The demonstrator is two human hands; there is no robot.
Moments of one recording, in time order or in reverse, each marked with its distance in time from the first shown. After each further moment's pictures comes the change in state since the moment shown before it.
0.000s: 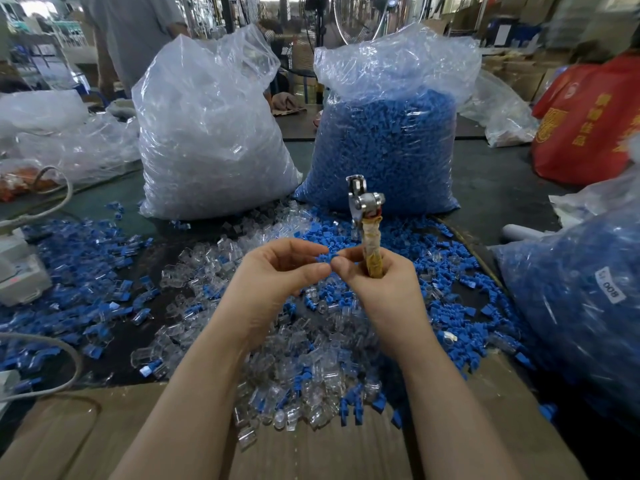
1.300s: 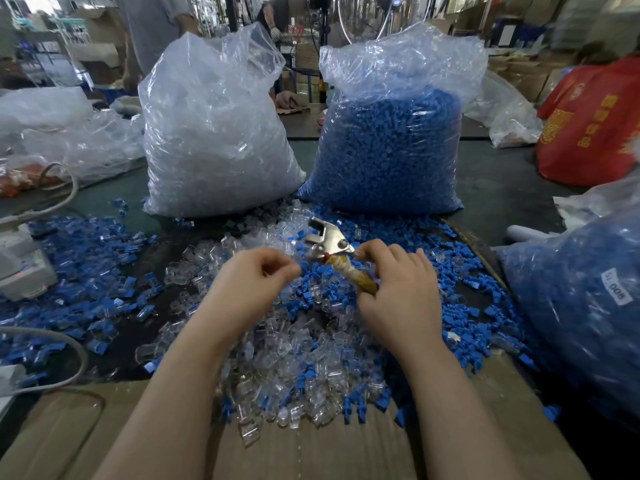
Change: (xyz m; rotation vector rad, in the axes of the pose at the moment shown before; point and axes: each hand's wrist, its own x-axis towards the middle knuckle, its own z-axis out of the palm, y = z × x) left_hand 0.004 -0.010 -0.023 0.619 0.128 -0.071; right_hand 0.001 0.012 -0.017 -1.109 0.081 -0.284
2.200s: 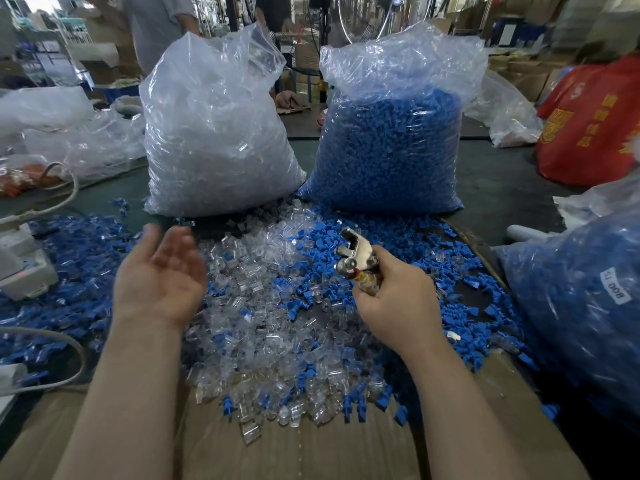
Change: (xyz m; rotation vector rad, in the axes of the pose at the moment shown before) left_hand 0.006 -0.046 -0.055 -1.615 0.288 -0.216; right_hand -0.003 0.001 -0.001 0.253 -0.016 -0.037
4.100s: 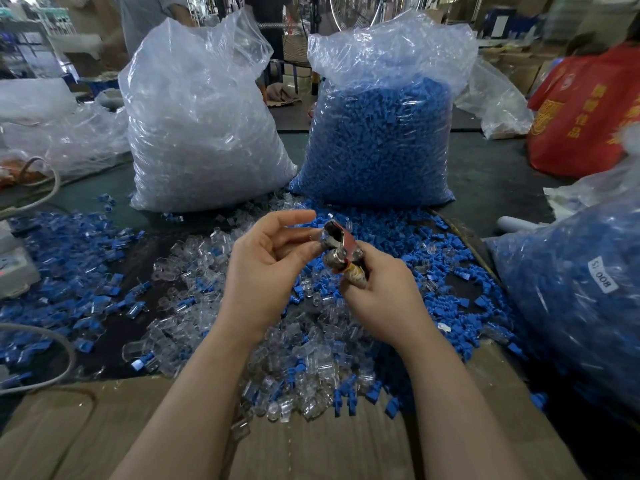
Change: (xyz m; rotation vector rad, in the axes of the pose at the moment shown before) left_hand -0.042 -0.083 0.059 0.936 -0.480 0.430; right_hand 0.004 -0.004 -0.002 0.178 -0.165 0.068
